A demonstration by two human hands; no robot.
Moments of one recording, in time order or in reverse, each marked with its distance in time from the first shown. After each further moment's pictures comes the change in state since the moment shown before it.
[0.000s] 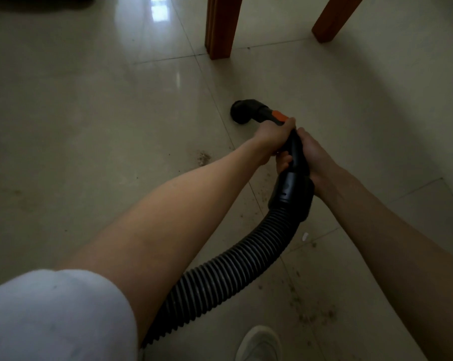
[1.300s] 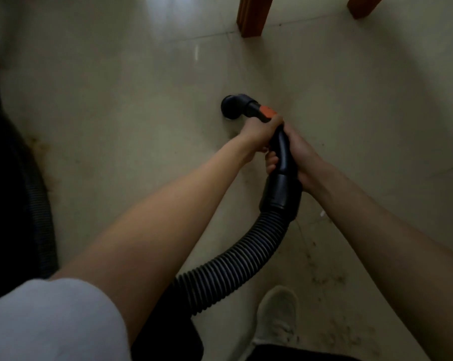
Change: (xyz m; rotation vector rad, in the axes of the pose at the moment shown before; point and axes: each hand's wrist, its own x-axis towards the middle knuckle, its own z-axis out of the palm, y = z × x) left_hand -0.064 -0.019 -0.071 -0.039 0.104 -0.064; right_hand -0.039 0.049 0.065 -0.205 -0.013 0.151
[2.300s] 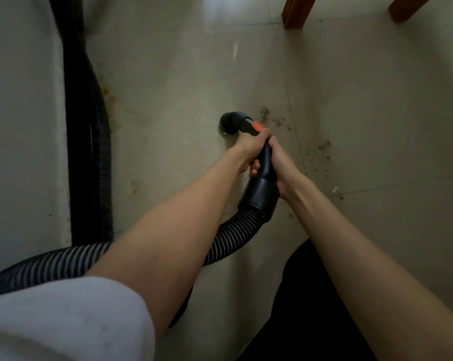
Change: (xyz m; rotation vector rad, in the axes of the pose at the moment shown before) left_hand -0.134 -0.058 -0.035 -0.073 0.159 -0.198; right_hand -0.075 0.107 0.041 -0.006 -0.049 0.020
